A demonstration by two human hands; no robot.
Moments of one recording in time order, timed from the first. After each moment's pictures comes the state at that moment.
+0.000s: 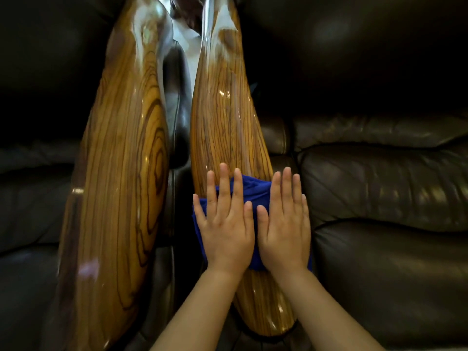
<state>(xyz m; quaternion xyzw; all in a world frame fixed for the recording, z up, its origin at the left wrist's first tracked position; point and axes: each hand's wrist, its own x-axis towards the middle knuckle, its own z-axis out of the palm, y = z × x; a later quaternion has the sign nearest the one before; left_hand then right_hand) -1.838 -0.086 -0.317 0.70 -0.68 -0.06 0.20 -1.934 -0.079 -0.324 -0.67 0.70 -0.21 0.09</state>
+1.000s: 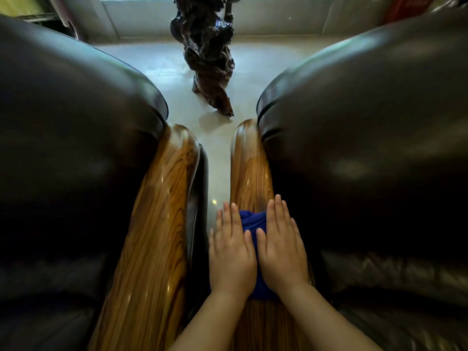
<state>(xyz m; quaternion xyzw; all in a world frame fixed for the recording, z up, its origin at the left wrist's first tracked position) -1.797 -0.362 -0.258 0.71 -0.62 -0.22 0.24 -1.895 -0.375 -0.259 -0.72 0.66 -0.16 0.14</state>
